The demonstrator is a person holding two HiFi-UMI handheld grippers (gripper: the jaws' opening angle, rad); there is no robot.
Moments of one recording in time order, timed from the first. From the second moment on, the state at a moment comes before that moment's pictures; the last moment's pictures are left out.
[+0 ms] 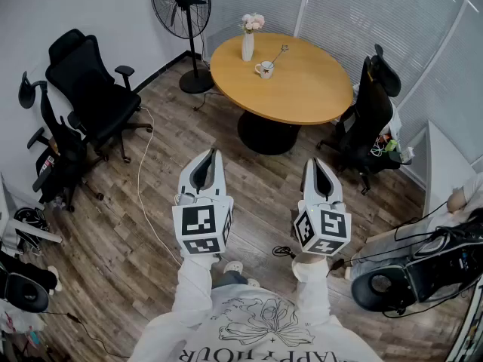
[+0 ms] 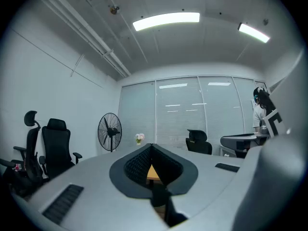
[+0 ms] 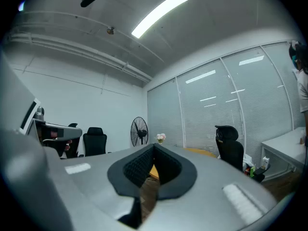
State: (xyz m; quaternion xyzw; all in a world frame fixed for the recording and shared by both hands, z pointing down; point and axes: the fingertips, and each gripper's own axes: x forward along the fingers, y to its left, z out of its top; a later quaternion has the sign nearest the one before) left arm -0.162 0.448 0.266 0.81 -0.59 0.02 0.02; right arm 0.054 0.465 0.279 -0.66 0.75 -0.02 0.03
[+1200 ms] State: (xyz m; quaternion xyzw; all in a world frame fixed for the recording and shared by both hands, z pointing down) left arm -0.190 0.393 0.296 0.82 -0.58 0.04 0.04; right arm 0.031 0.420 0.298 -0.69 0.73 -0.03 0.04
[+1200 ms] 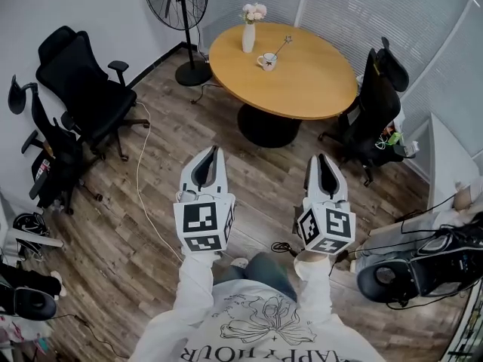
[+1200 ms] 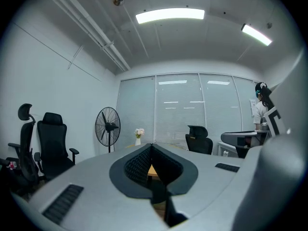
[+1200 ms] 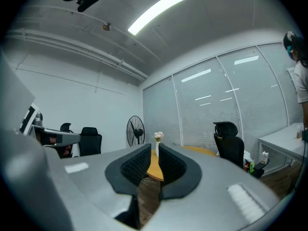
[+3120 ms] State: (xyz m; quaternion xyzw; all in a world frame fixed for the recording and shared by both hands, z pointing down) left arm -0.079 0.065 0.300 0.78 -0.62 0.04 0.04; right arm 0.129 0.055 0.298 -0.61 0.79 -0.05 0.06
